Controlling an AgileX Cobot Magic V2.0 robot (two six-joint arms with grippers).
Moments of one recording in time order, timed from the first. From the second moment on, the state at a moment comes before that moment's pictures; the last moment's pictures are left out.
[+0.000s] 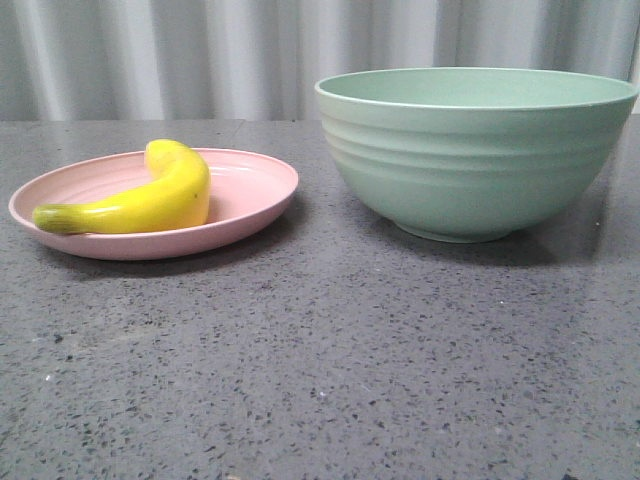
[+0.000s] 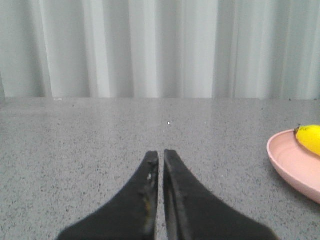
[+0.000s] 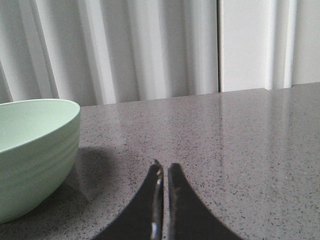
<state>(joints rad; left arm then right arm) 0.04 0.00 0.00 0.03 0.02 -0.06 -0.15 -0.01 0.01 -0.03 0.00 0.09</state>
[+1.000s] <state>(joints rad) 0.04 0.39 -0.20 0.03 -0.10 -0.06 -0.15 0.32 -0.18 -0.01 0.25 0.09</state>
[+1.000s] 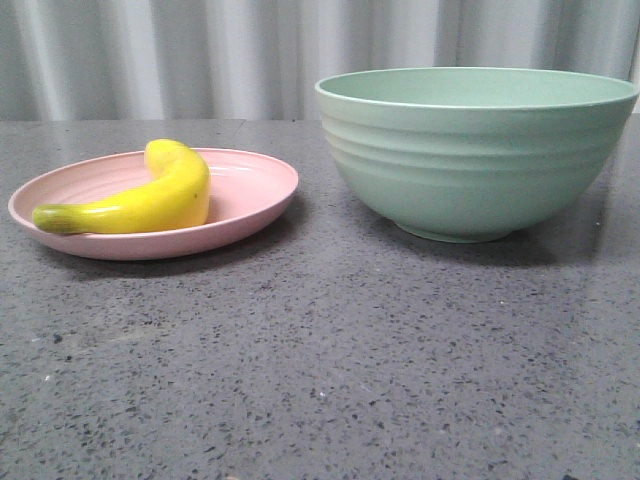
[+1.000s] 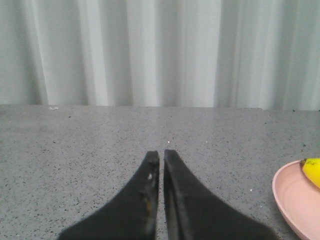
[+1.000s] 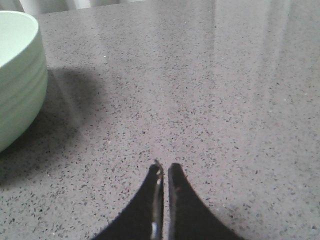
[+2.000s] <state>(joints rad) -0.37 0.80 -0.61 0.05 0.16 -0.06 -0.15 0.32 -0.18 0.00 0.24 0.09</state>
